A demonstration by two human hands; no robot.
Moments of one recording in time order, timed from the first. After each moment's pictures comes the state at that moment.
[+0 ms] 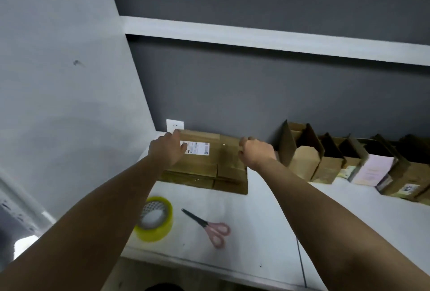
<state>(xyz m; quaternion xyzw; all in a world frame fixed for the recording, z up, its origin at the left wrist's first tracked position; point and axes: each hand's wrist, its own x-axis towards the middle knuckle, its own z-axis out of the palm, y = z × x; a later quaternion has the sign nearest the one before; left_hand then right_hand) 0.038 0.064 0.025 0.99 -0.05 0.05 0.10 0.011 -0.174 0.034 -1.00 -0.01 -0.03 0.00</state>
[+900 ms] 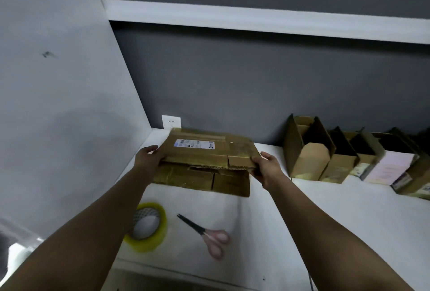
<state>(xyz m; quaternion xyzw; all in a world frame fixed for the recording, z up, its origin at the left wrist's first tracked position) 0.062 0.080 -0.030 0.71 0.22 0.00 0.66 0.029 -0.204 -0.035 -0.56 0.32 -0.01 0.77</state>
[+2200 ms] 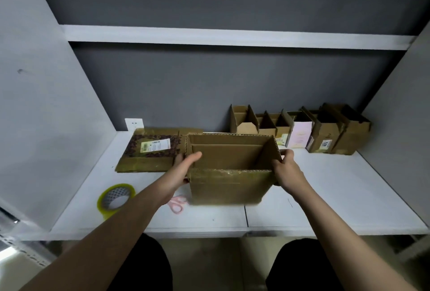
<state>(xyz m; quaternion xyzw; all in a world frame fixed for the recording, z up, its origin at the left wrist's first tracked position) -0.157 -0.057 0.046 0.73 -0.04 -0.25 0.64 -0.227 -0.313 0.045 -0.85 0.26 -0.09 0.45</state>
